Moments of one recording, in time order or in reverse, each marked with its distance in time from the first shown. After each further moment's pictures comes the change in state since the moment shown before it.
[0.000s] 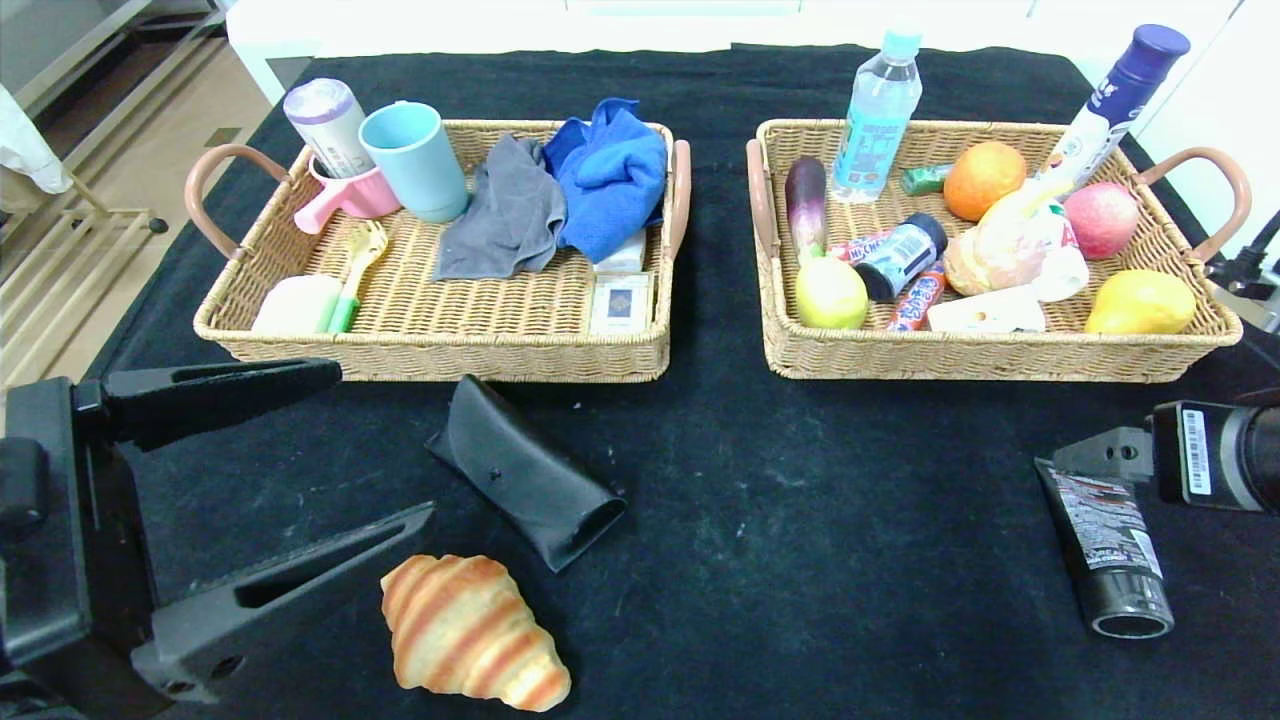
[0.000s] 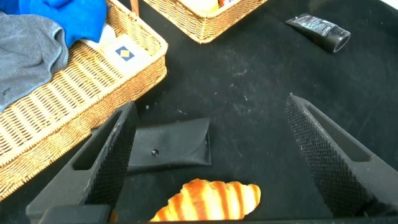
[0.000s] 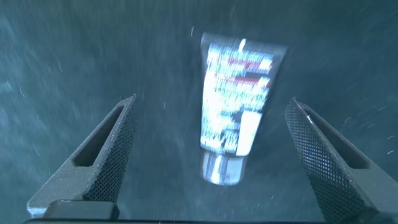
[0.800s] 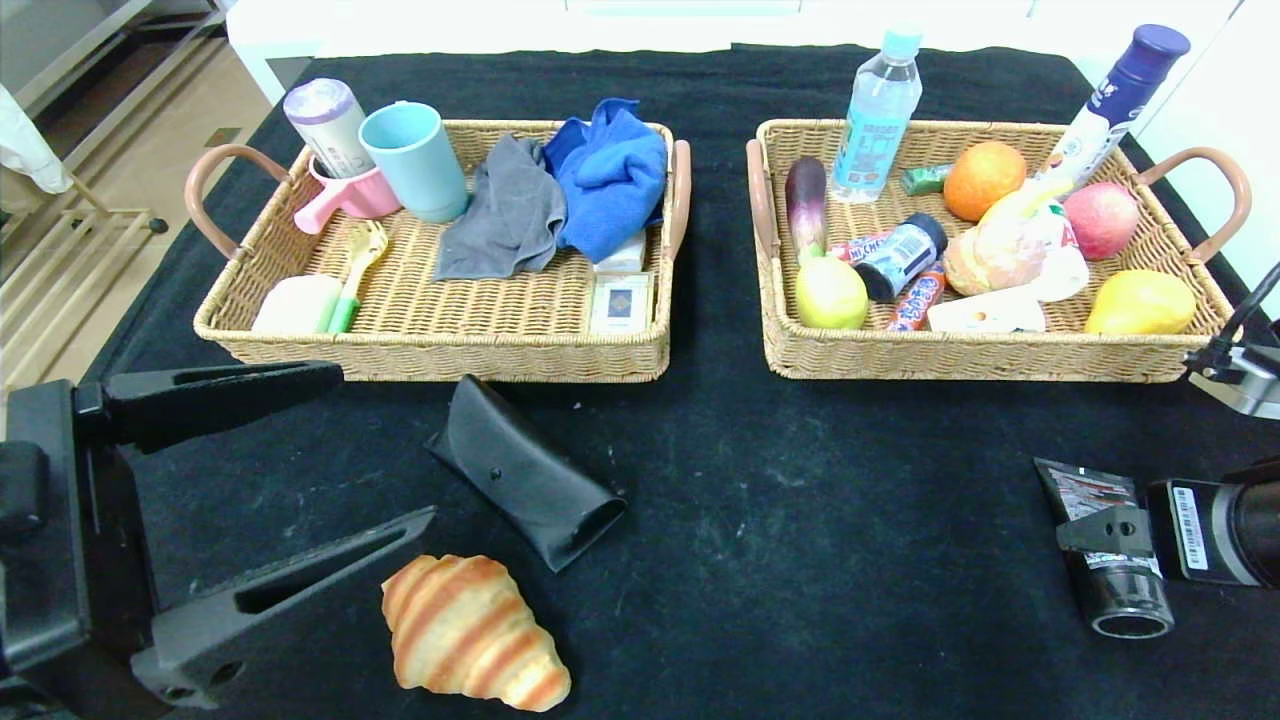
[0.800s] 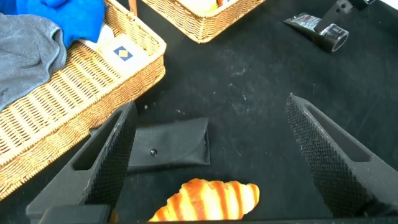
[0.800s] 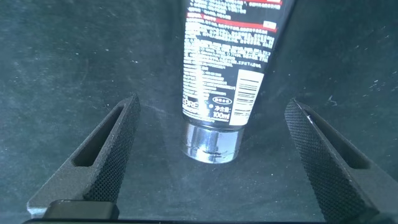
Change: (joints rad) left arm -0.005 -0.001 0.002 0.002 0.000 0.002; right arm -0.050 -0.006 0.140 -0.009 0.076 -0.002
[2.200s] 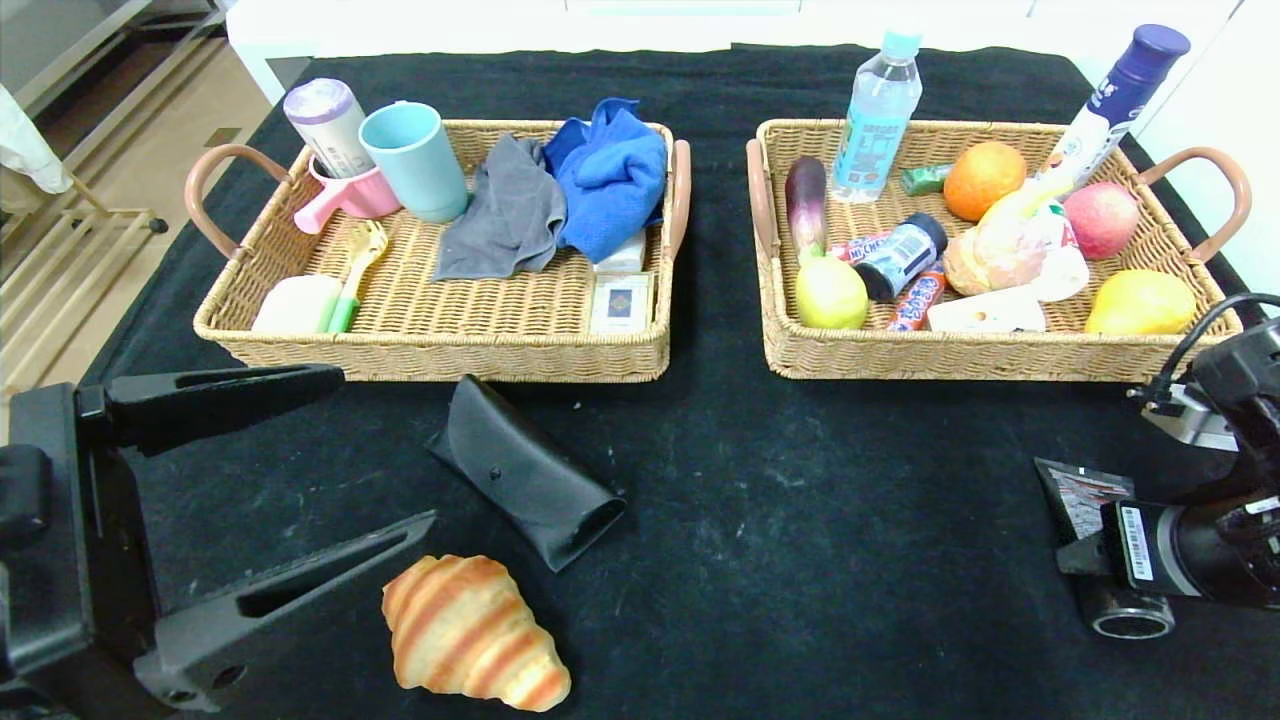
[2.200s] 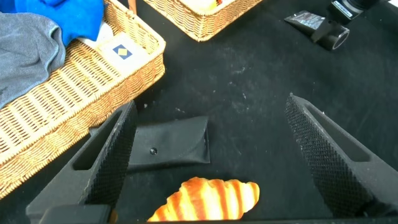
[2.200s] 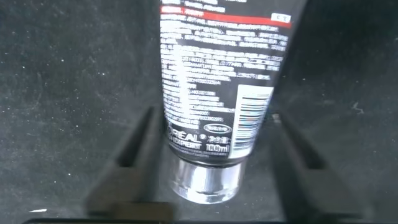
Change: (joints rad) left arm 0.000 0.000 0.001 0.004 0.000 0.004; right arm -0.036 0.086 0.065 -0.076 0.012 0.020
